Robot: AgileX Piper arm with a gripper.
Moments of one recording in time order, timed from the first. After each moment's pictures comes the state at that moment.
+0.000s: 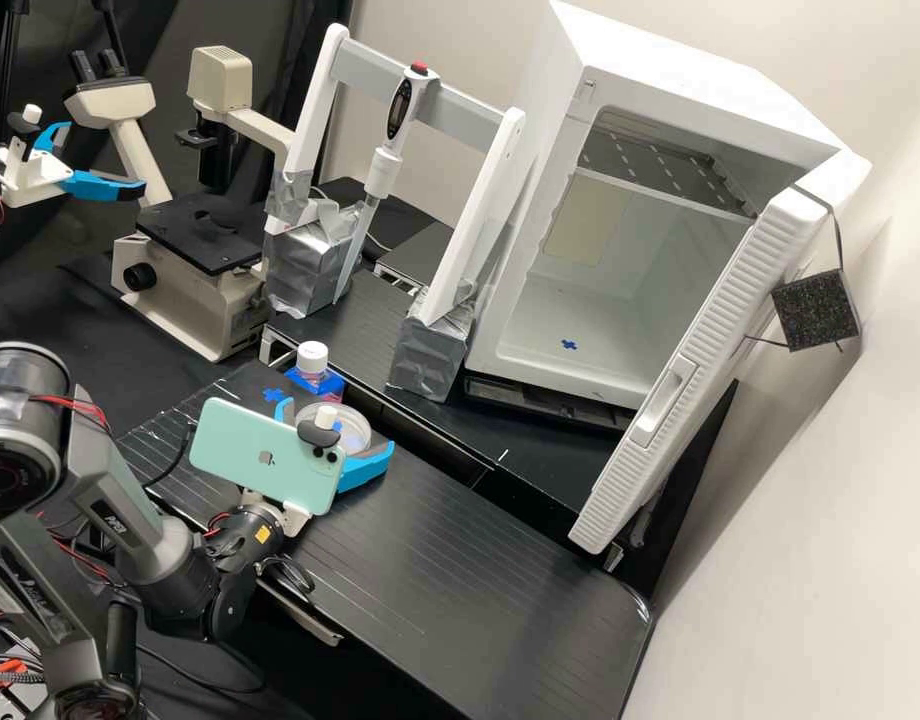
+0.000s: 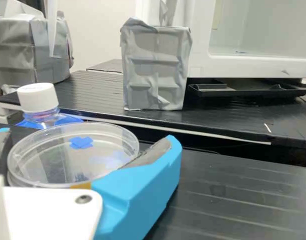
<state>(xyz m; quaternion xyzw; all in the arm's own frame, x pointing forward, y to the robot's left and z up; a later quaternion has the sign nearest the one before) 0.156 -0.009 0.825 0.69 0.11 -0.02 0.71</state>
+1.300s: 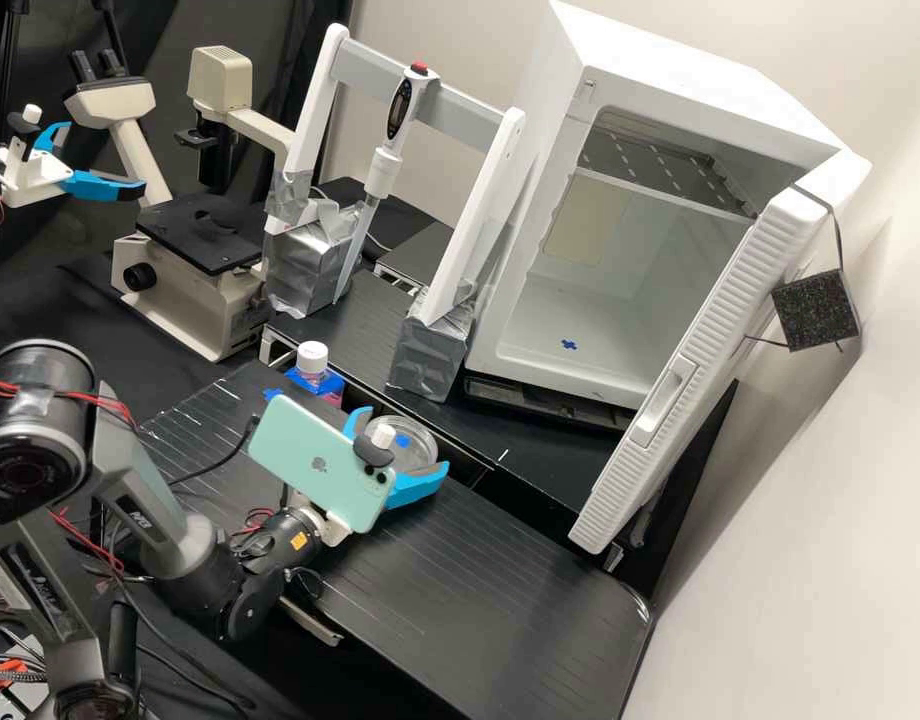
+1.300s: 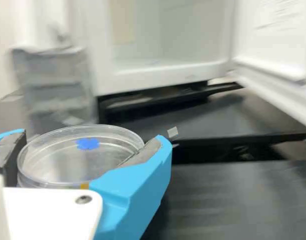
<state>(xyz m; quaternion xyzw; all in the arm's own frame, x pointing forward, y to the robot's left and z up) 0.183 -0.032 0.871 0.73 -0.03 0.02 0.68</state>
